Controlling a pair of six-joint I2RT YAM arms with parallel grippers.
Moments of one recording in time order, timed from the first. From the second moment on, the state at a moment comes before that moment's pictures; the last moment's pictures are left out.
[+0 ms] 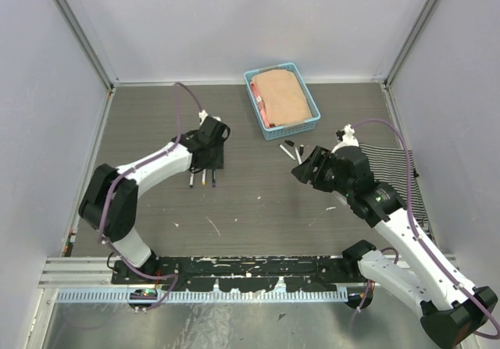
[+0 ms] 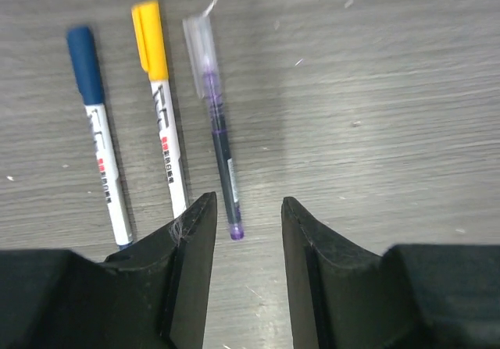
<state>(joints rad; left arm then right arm) -0.60 1.70 1.12 -0.48 -0.22 -0.50 0.49 0.77 0.78 -0.55 -0.04 0.78</state>
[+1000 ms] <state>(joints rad) -0.59 1.29 1.35 -0.83 -0.09 -0.19 0.11 1.29 0.84 -0.51 0.24 0.63</state>
